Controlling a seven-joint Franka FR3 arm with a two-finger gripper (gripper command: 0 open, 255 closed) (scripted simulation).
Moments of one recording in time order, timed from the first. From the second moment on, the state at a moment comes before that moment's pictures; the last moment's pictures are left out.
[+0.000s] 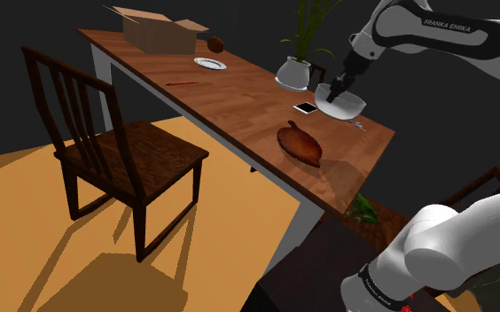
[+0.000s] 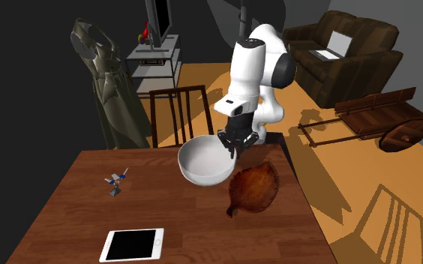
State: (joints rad) arm 0.05 -0.37 -0.33 -1.98 -0.11 1.82 -0.29
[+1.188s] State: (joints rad) arm 0.14 -0.44 -0.09 -2.07 -0.09 1.82 0.03
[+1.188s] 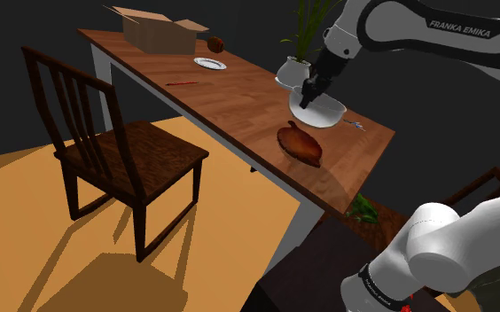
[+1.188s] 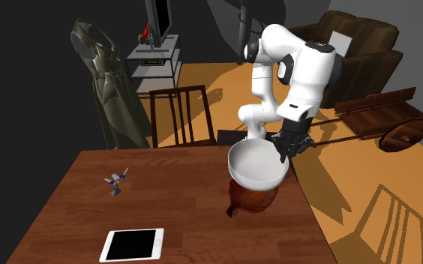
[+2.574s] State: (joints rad) arm 0.13 -0.44 -0.09 -2.29 -0.10 2.03 0.04
